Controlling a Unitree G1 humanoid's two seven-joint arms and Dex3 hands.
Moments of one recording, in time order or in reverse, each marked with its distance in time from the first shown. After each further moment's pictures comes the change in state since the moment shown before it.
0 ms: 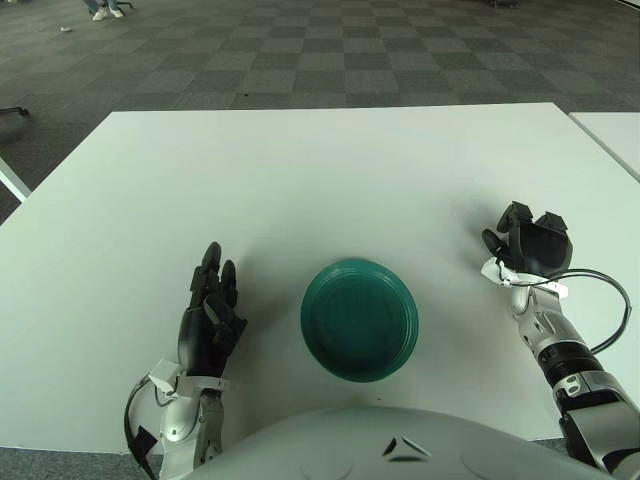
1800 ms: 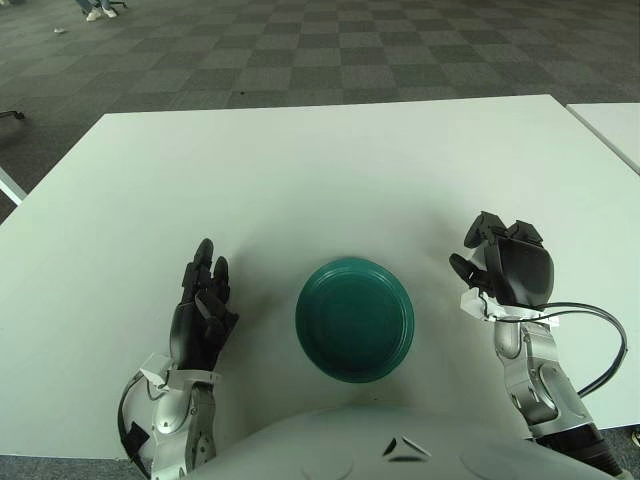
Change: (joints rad) left arm -0.044 0.030 0.044 0.034 -0.032 0.010 -0.014; right arm 0.406 0.072 0.017 -0.886 -0.110 0.166 0.308
